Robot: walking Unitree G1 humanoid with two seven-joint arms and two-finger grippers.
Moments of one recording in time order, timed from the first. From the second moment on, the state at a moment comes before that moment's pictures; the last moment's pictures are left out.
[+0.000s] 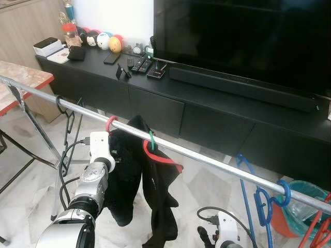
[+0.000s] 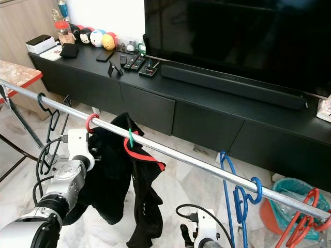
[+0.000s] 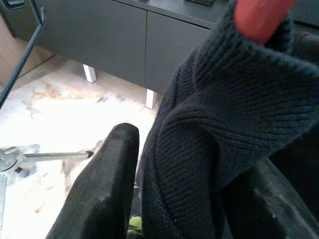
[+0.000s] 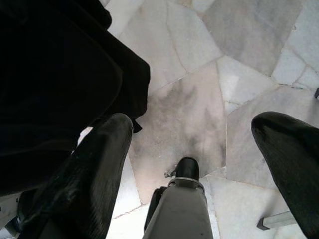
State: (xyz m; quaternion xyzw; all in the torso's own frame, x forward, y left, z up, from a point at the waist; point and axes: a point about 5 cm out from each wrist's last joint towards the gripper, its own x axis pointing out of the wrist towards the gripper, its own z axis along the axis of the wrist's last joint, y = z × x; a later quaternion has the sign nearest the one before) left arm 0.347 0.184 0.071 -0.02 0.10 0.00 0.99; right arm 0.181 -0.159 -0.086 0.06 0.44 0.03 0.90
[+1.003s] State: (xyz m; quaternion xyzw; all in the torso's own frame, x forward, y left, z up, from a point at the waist) left arm 0.262 0.207 0.074 0.00 0.00 -0.01 1.00; right arm 0.180 -0.158 -0.086 0.06 0.43 0.03 0.90
